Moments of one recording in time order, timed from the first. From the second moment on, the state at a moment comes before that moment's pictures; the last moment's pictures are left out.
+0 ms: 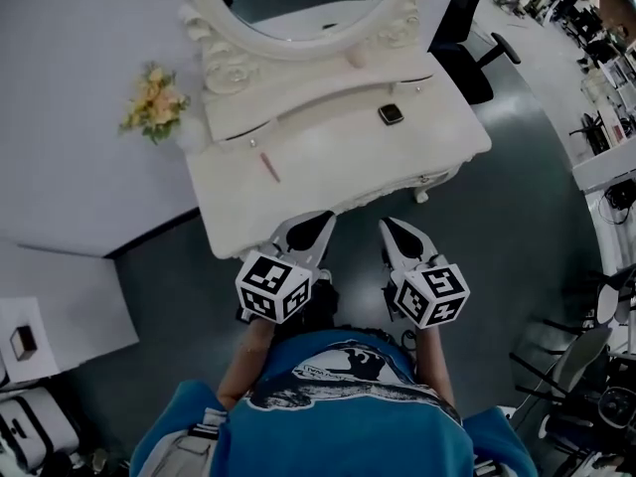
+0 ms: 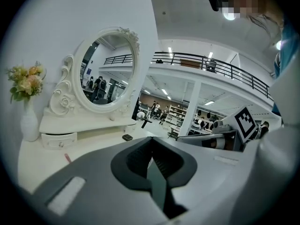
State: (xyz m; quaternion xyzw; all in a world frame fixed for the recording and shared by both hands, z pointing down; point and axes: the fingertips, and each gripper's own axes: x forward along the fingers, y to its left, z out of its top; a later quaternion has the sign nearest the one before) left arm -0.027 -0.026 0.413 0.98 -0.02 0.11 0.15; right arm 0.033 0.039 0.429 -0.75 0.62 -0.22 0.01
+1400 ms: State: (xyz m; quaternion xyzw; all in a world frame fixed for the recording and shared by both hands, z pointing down) left arm 0.060 -0.127 0.417 0.97 -0.14 0.10 0.17; right arm 0.143 -0.088 0.451 -0.67 0.70 -0.25 -0.04
